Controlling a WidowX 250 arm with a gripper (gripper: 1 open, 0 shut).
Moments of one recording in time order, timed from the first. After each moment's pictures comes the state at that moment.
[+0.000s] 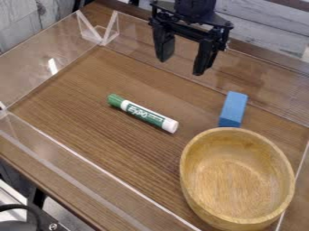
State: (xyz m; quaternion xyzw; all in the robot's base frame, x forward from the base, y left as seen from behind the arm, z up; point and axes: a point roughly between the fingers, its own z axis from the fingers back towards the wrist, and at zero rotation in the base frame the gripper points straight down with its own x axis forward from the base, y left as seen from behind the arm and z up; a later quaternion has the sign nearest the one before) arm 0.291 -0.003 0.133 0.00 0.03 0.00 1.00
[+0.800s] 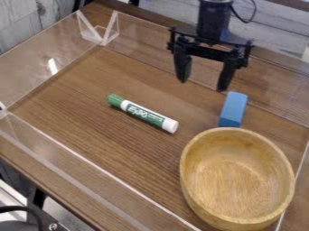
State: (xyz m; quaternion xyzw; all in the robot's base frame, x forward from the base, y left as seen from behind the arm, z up) arm 0.307 -0.039 0.103 -0.02 0.05 0.08 1.00
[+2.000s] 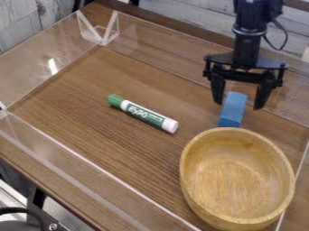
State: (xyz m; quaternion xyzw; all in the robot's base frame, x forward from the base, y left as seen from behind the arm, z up) arm 0.339 -0.081 0.064 -0.05 0.02 0.12 0.99
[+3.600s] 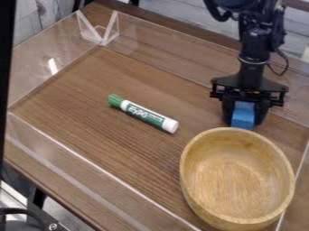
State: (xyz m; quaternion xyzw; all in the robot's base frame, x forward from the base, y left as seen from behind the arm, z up) arm 0.353 -0.089 0.024 -0.05 0.00 0.15 0.99
